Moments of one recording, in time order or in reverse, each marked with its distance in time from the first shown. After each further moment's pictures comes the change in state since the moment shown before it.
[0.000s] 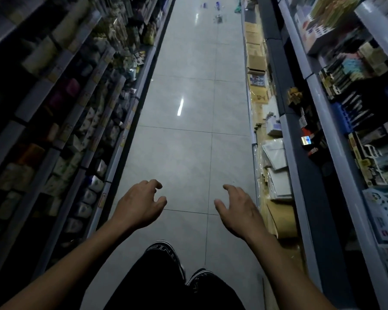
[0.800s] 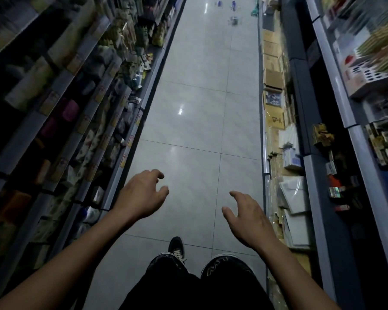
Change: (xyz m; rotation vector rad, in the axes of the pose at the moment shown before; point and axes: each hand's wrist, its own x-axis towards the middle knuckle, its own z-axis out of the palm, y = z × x) left_hand 0.283 -0.061 -0.102 -0.127 -0.021 -0.014; right_hand 0.254 -0.104 -0.035 -0.091 -0.046 0.011
